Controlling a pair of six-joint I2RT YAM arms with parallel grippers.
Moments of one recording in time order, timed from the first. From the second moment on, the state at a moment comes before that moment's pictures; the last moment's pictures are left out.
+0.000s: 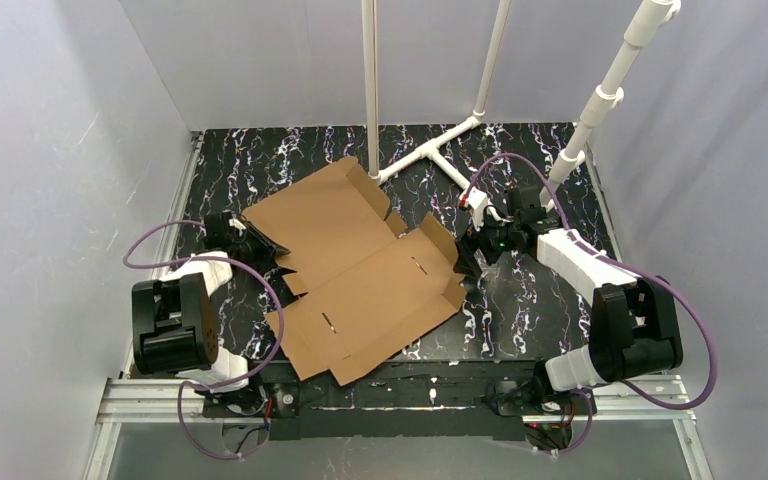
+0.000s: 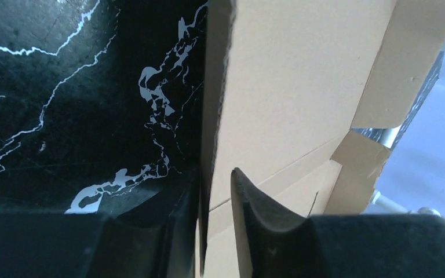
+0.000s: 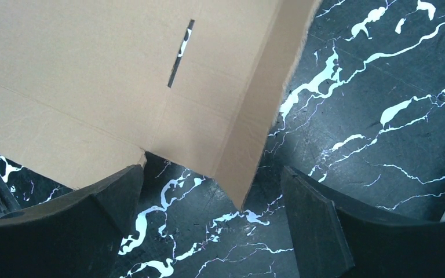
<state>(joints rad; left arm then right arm) 0.16 1.48 0.66 -0.08 0.41 -0.77 0.25 1.43 0.87 -0.40 -0.63 -0.49</state>
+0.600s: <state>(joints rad) 0.16 1.10 0.57 0.04 0.49 -0.65 0.23 1.44 0.87 -0.40 -0.64 -0.47</state>
